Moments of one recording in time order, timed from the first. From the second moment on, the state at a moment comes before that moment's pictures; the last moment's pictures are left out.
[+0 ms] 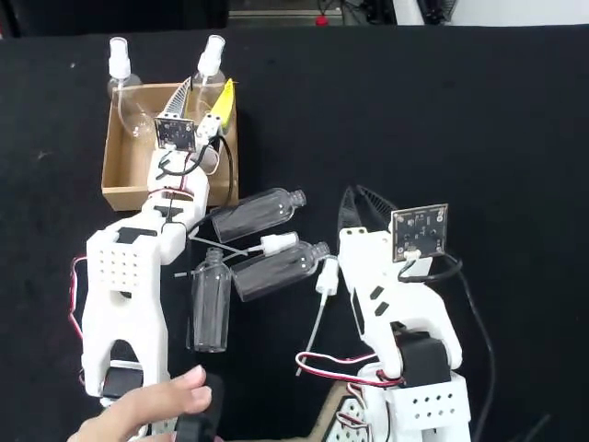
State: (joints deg) left arm 0.4 43.6 14.8 -62.0 -1.6; right arm -7.6 -92.3 82.3 35.5 0.7
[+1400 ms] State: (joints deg) left arm 0.4 49.9 7.9 -62.1 -1.5; right arm -7.6 -92.3 82.3 35.5 1.0
